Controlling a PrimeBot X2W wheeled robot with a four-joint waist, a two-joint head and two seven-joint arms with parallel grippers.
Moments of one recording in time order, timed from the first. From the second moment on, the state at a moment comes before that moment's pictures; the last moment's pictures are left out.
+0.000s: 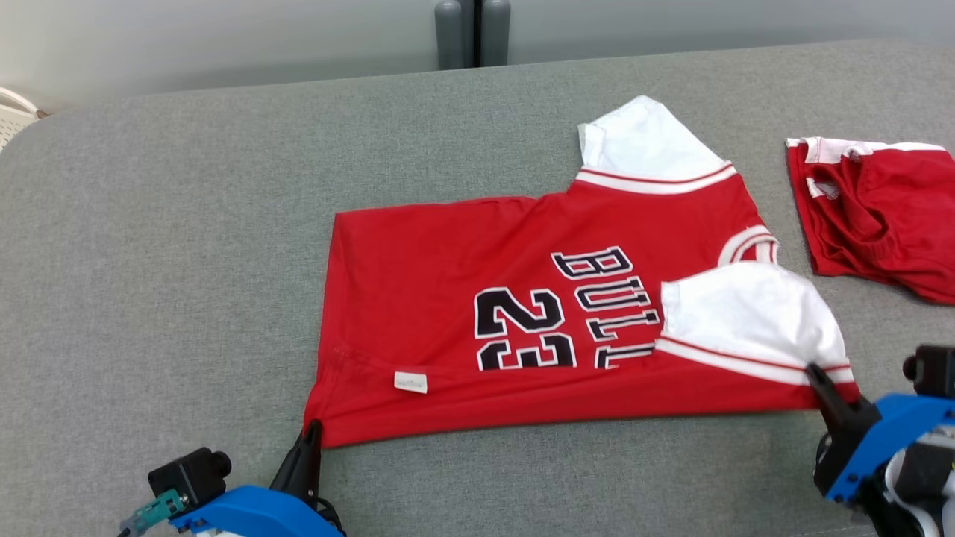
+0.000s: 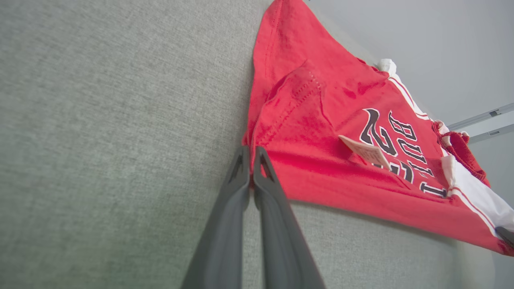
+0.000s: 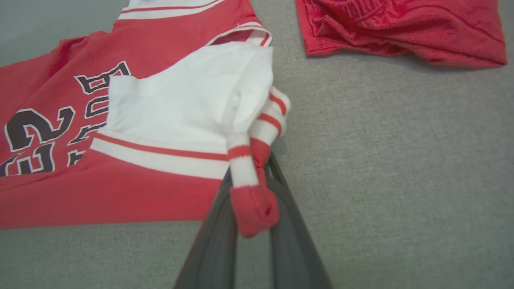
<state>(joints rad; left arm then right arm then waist) 0.01 0.22 -0.32 0.15 -0.87 0.11 0.01 -0.13 -0.13 -0.21 0.14 0.32 0.13 0.43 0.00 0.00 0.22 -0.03</state>
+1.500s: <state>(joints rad) -0.70 0.45 -0.53 0.51 -0.55 -0.03 0.31 -0.28 -0.18 -0.05 -0.07 0.34 0.13 0.36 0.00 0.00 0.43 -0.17</state>
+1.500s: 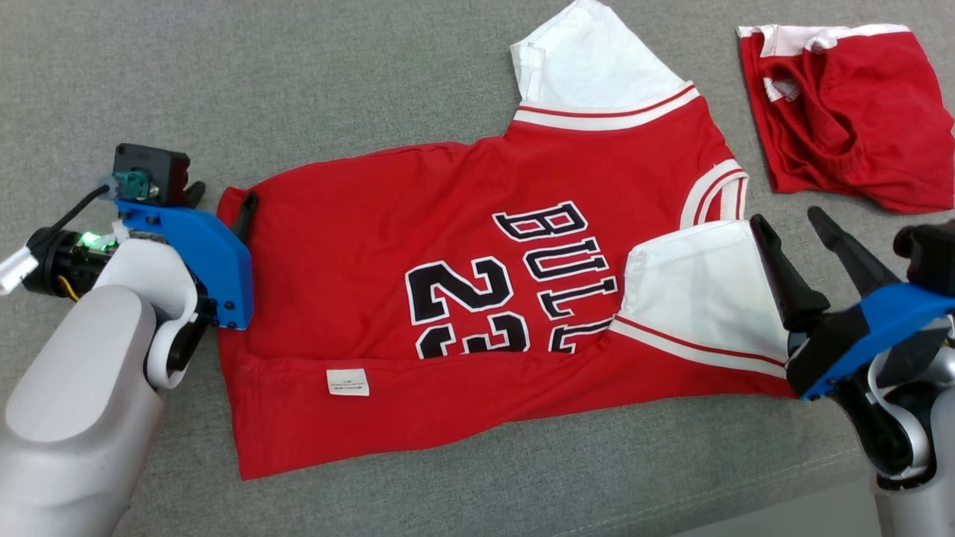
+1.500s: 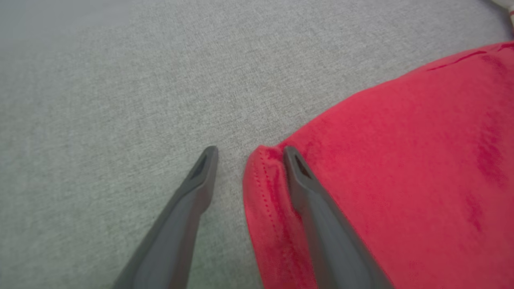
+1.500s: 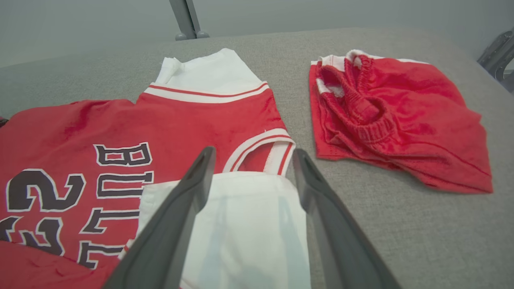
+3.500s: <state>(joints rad) -0.81 0.24 -0.58 0.57 -0.57 -0.03 0.01 -1.17 -0.25 -0.02 0.98 0.08 0.13 0.15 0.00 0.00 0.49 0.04</state>
